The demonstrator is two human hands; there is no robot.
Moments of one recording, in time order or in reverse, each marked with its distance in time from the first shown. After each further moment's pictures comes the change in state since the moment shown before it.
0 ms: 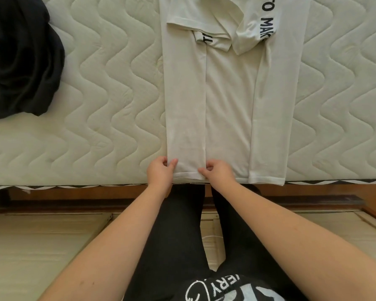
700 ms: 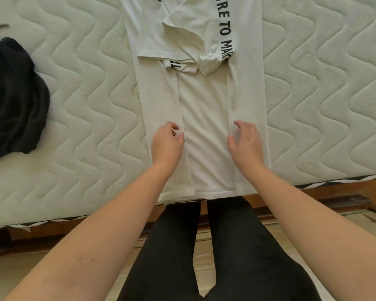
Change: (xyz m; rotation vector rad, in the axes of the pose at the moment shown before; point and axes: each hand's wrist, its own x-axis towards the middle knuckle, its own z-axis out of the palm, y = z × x) left_hand 0.024 0.138 0.016 0.206 0.154 0.489; right_hand 0.014 -0.003 -0.131 -0.115 0.650 -0.341
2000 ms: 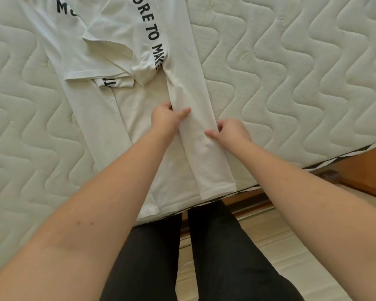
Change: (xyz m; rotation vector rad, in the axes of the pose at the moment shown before) left_hand 0.065 0.141 0.083 -0.549 -0.348 -0.179; right_hand 0.080 0.069 -0.065 -0.079 -0.341 0.301
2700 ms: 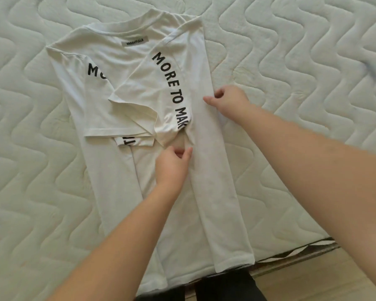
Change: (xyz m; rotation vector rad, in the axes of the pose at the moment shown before) left_hand 0.030 0.035 -0.030 0.354 0.200 0.123; right_hand 0.143 -0.150 -0.120 0.055 0.186 -0.234
